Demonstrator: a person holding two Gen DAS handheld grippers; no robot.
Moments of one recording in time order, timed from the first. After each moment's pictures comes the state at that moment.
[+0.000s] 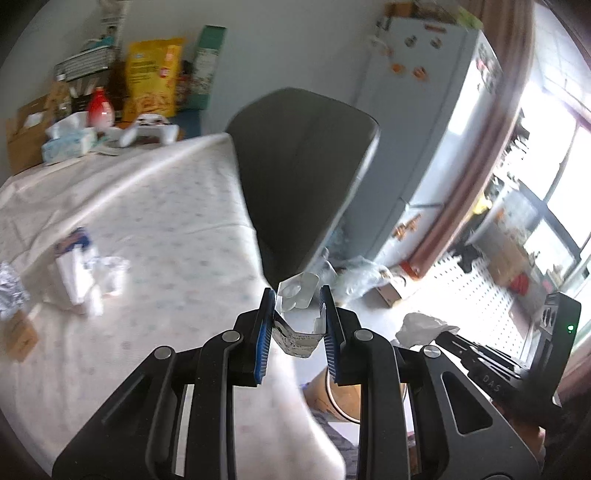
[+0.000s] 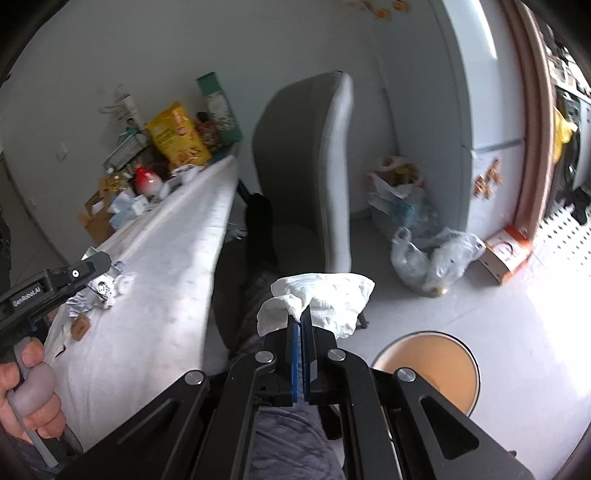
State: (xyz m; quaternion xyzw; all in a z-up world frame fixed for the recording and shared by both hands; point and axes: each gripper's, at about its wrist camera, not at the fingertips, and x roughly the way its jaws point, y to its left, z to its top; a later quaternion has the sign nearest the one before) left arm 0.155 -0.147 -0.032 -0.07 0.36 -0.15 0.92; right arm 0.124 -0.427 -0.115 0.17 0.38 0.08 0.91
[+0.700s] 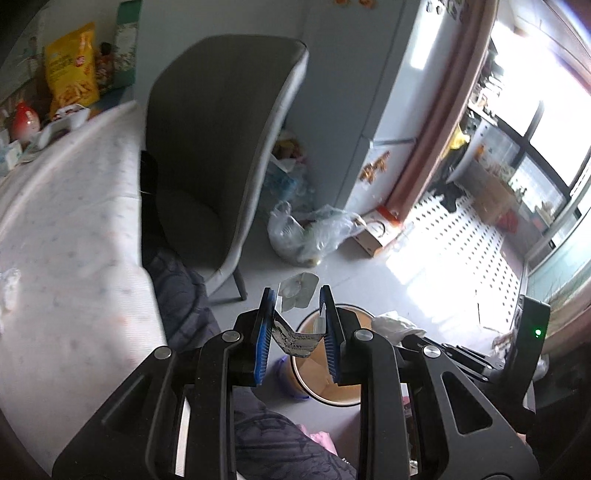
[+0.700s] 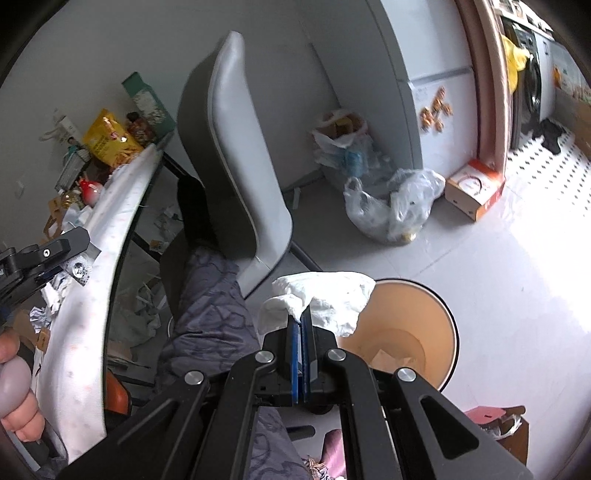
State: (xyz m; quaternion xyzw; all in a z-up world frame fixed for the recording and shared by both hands) left arm 0.185 -0.266 -0.082 0.00 0.43 -0.22 0.88; right arm 0.122 -0.502 -0.216 0.24 0.43 0.01 0.87
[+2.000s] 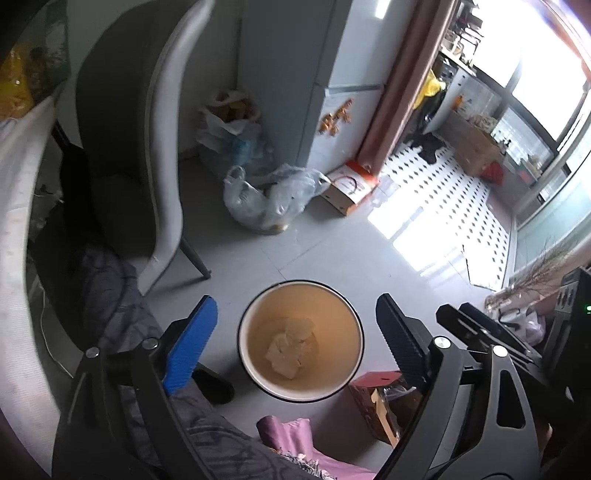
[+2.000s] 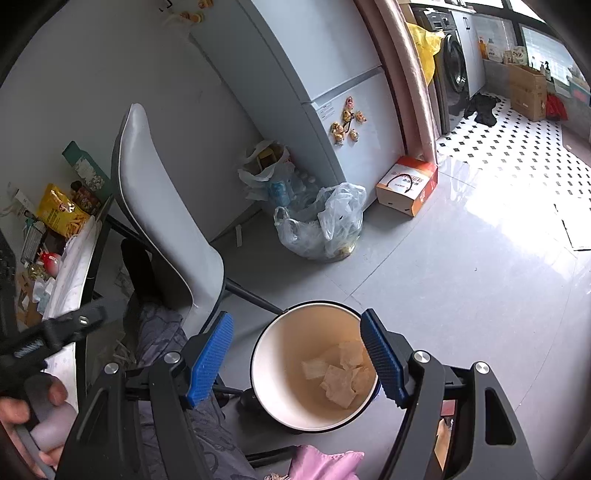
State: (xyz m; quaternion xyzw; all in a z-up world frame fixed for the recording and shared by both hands) left arm 0.195 -0.371 -0.119 0.05 0.48 -0.26 0.83; right arm 0.080 -0.602 -0.209 0.30 0.39 -0.10 0.86
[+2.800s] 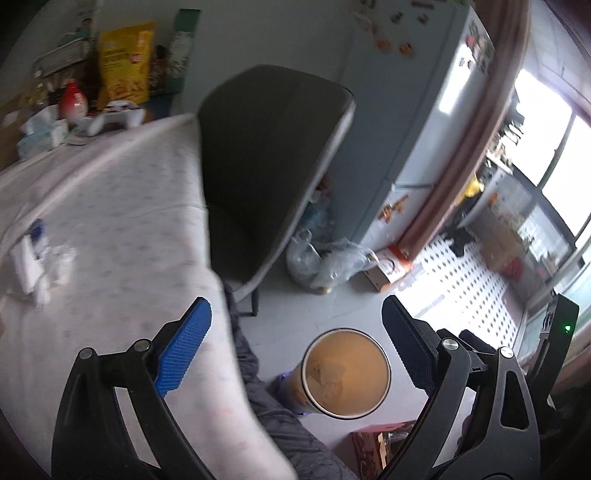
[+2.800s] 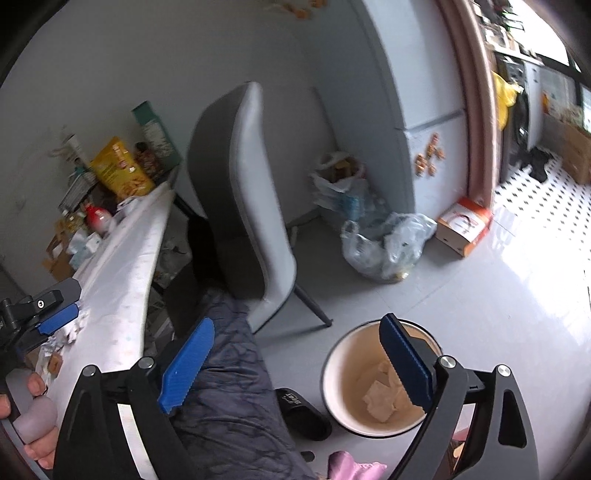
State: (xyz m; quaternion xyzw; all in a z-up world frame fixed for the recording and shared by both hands) left arm 0.156 -0.188 -0.042 -0.07 0.39 -0.16 0.91; right arm 0.114 -0.471 -0.121 0.21 0.37 0.00 0.91
